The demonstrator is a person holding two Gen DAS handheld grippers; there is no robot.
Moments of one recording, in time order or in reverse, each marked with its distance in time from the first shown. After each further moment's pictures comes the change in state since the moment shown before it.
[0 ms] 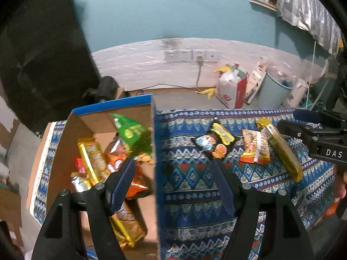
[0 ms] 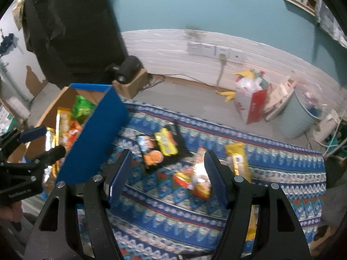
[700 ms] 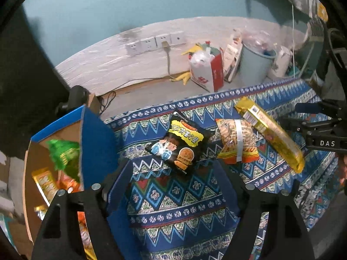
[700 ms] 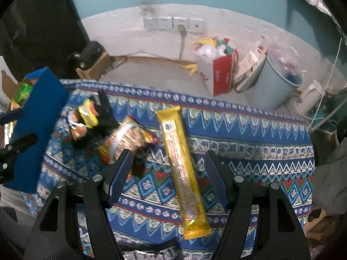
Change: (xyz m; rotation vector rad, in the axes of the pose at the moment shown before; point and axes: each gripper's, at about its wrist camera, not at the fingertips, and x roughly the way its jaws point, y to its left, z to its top) left arm 0.067 -0.079 0.016 0.207 0.086 -0.057; right arm 0.039 -0.108 -0.043 0.098 0.132 -0.120
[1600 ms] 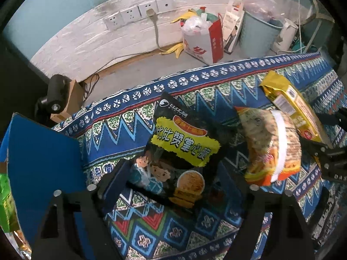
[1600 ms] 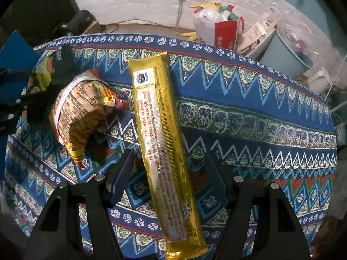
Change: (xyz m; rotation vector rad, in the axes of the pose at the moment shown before) left arm 0.112 -0.007 0.022 0.050 0.173 -0.035; right arm 0.081 -0.016 -0.026 -0.036 0.165 -0.033
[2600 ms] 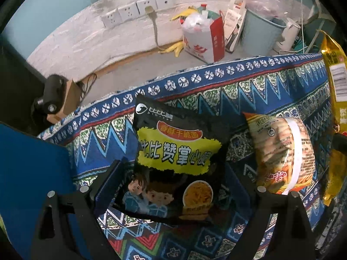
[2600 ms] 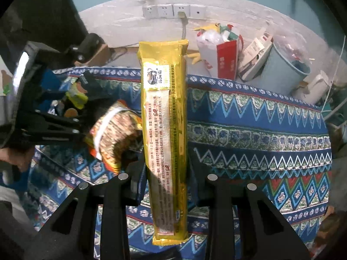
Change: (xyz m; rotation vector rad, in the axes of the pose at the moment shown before) left arm 0.023 -0.002 0.007 0.016 -0.011 -0.003; right arm -0.050 0.010 0.006 0.042 -0.136 0.068
